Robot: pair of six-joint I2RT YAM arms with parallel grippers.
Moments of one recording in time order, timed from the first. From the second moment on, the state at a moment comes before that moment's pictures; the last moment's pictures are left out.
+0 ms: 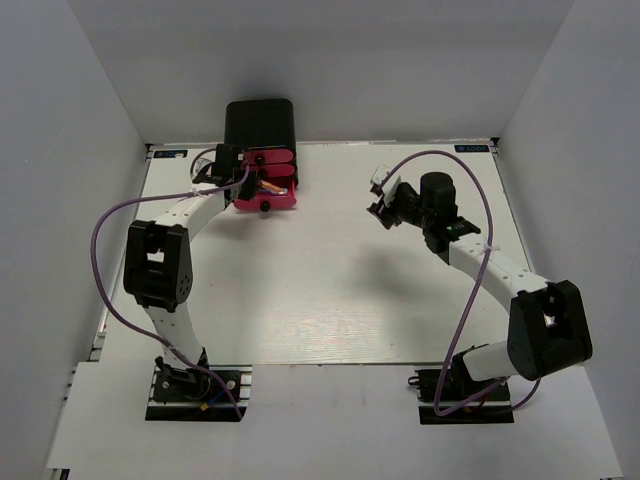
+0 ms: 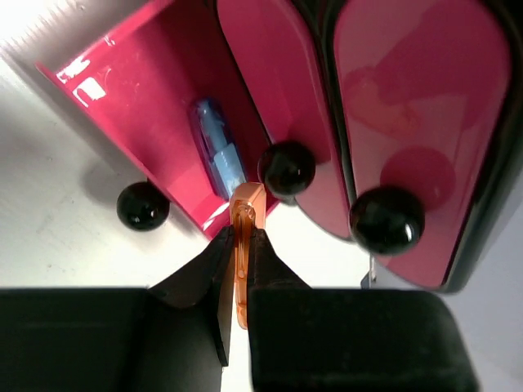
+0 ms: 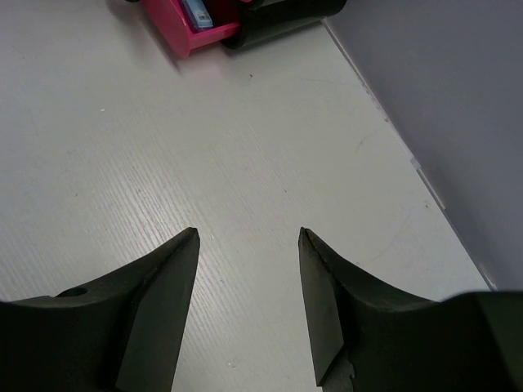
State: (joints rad) left arm -0.21 1.85 1.37 -0.28 -0.12 -1.40; right arm 0.37 1.39 0.90 0.15 -0.47 -0.60
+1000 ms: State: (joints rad) left arm -0.21 1.75 1.33 -0.28 -0.12 -1.31; right arm 0.35 1.33 0.81 0.14 -0.50 -0.61
